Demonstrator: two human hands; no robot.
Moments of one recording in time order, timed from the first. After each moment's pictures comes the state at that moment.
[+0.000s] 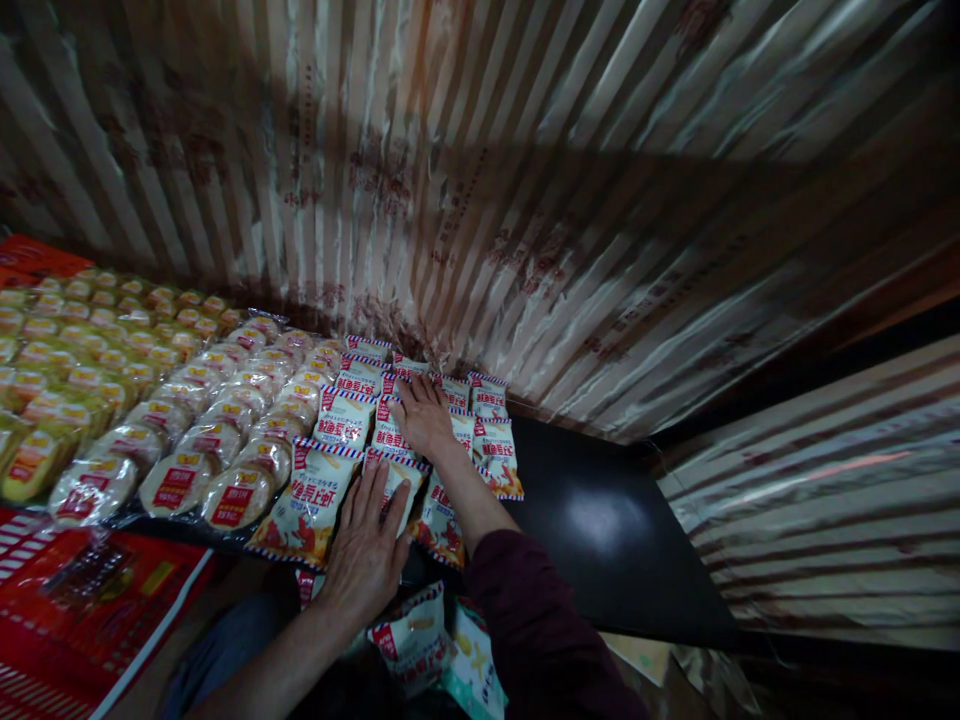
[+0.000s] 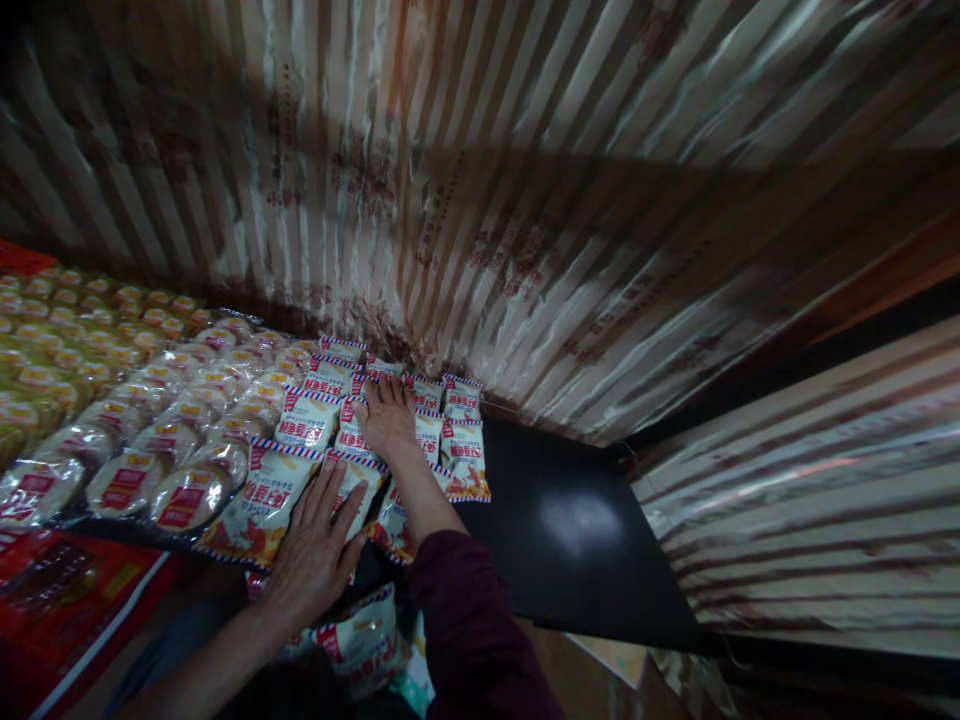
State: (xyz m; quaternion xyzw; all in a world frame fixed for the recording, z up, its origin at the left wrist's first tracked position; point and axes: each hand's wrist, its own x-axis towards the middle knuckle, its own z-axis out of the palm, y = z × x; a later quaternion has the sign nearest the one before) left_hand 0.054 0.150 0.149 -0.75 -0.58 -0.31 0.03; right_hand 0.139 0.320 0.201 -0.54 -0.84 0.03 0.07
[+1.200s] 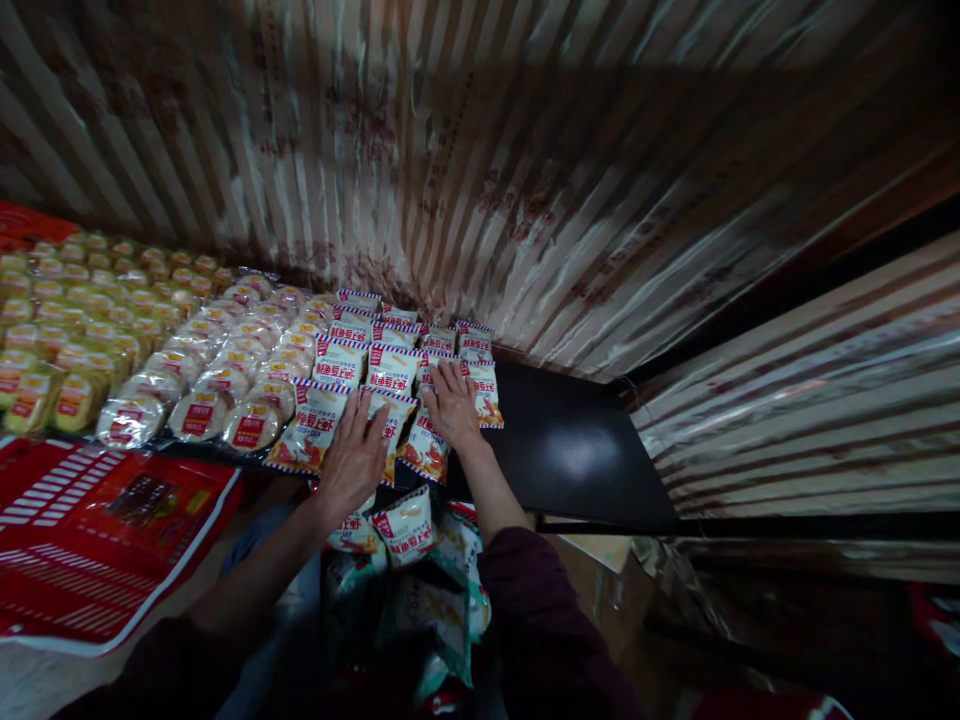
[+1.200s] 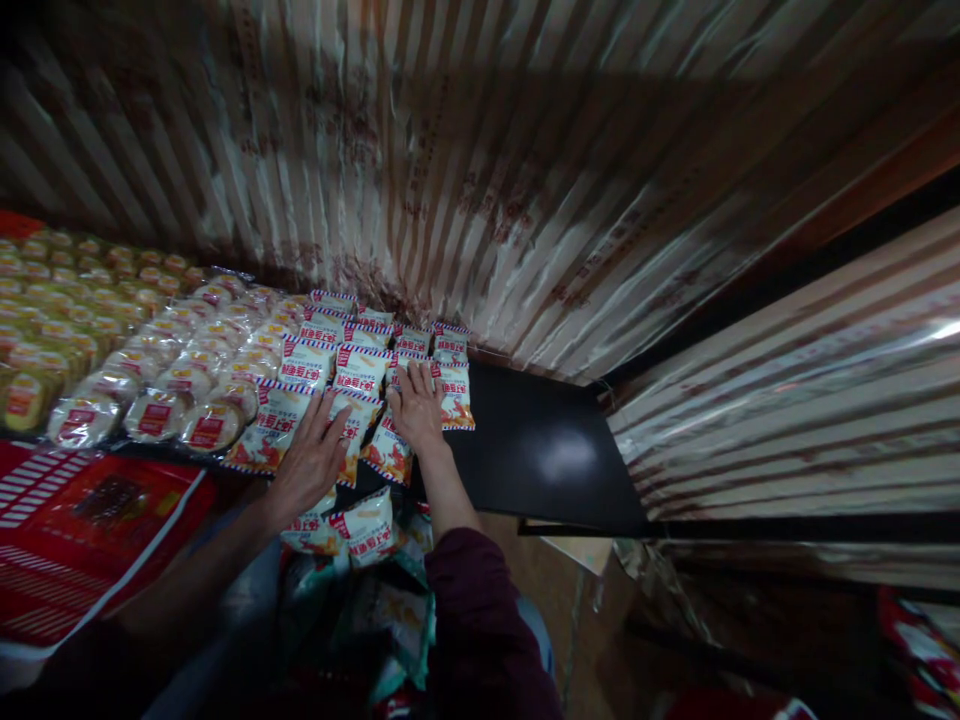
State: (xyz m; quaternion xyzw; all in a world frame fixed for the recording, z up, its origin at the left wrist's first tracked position) left_hand 0.036 0.148 0.159 -0.77 -0.57 -0.30 -0.03; right_hand 0.214 0.250 0.174 -0.57 -0.80 0.04 0.17
